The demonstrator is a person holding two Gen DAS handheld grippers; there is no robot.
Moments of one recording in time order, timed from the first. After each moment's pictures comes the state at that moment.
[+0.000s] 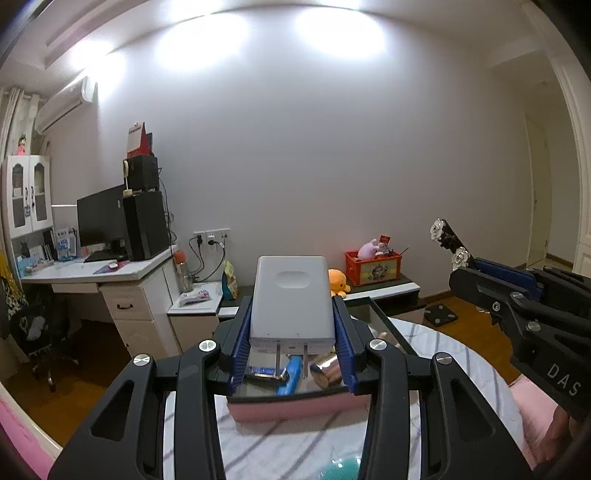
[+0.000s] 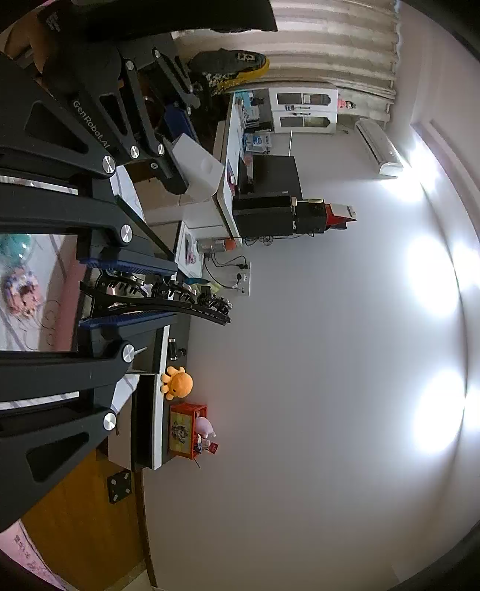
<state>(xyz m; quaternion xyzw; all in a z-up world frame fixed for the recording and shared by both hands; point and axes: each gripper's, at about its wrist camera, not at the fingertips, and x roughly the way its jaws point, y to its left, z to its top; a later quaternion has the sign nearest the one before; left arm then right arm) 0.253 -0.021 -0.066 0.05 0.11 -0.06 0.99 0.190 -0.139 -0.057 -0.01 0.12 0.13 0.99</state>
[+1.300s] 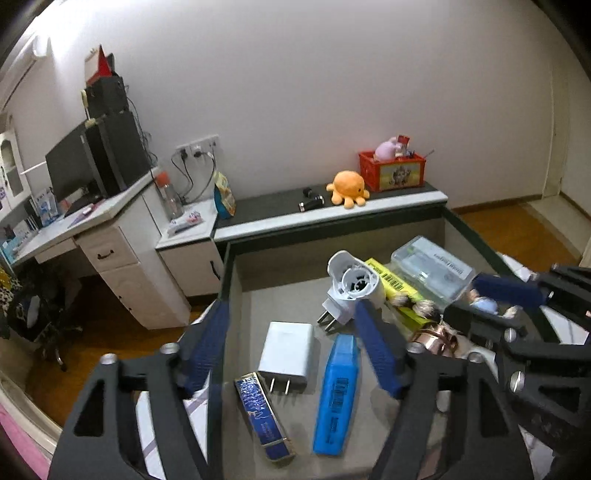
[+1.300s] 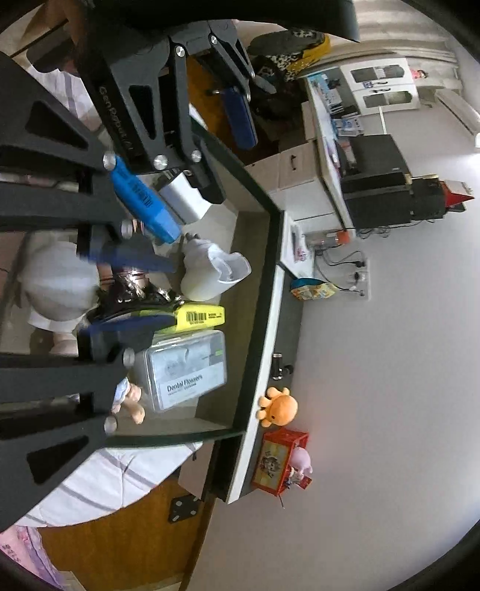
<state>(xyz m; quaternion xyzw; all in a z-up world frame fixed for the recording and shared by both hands) 0.454 -0.009 -0.156 0.09 0.30 -0.05 0.95 0.383 -0.126 -0.155 -0.02 0.33 0.15 0.93</state>
